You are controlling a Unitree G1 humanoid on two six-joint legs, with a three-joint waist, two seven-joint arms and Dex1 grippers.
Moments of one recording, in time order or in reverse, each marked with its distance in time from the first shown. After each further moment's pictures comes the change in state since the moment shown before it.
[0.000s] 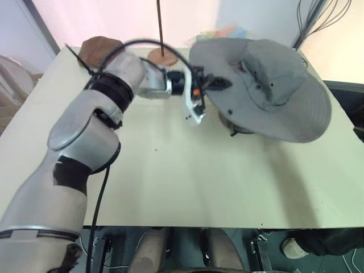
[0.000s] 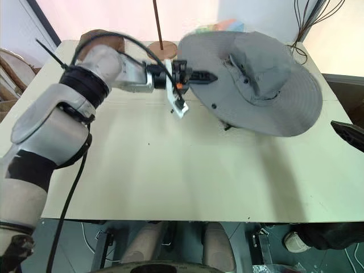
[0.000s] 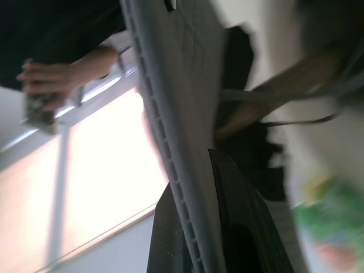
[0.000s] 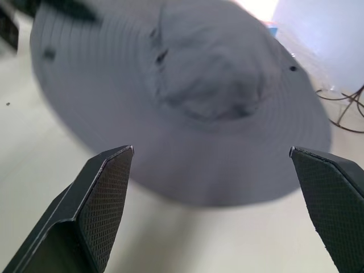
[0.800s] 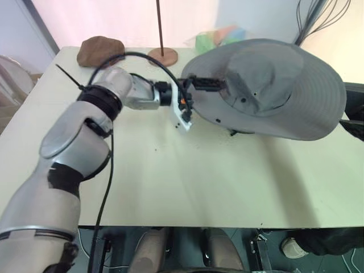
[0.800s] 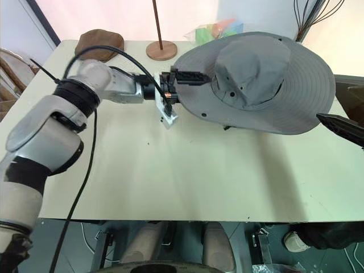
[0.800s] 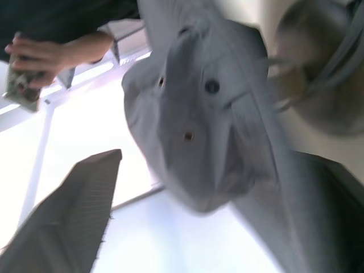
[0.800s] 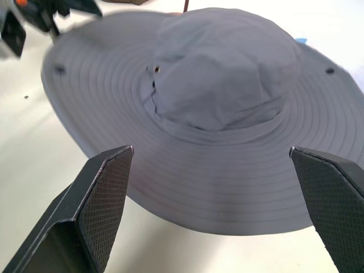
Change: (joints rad) left arm 0.006 0.115 0.019 -0.029 -0.118 -0.057 -0.010; right arm -0.094 -0.099 0.163 0.058 0.013 -0.049 0.003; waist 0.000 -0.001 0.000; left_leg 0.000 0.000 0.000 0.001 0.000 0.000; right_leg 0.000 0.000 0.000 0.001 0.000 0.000
